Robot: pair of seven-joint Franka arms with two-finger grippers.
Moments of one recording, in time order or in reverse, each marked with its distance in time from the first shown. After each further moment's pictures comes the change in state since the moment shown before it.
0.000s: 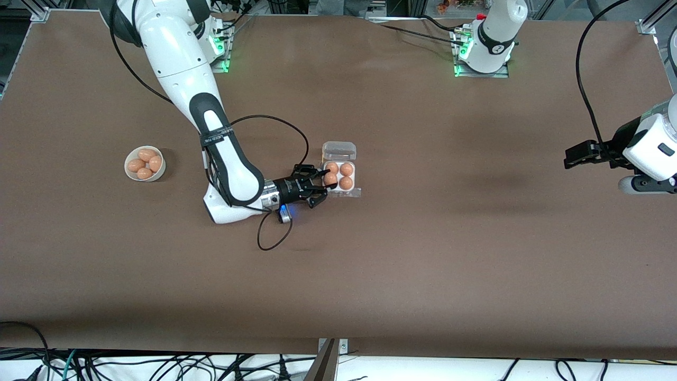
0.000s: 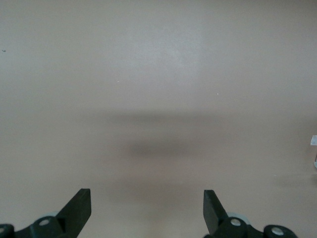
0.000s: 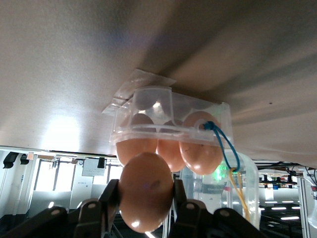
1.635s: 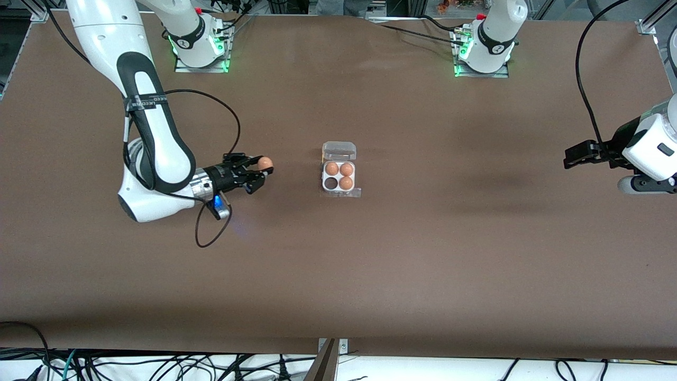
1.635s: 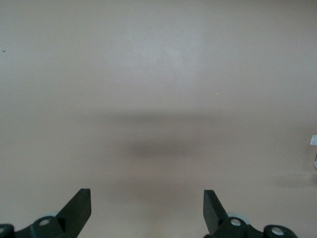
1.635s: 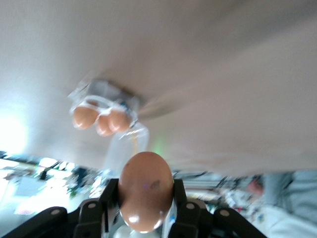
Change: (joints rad) left arm -0.001 0.000 0.000 0.000 0.000 0.000 0.000; right arm -0.140 -0.270 -0.079 -0.170 -0.322 -0.219 -0.098
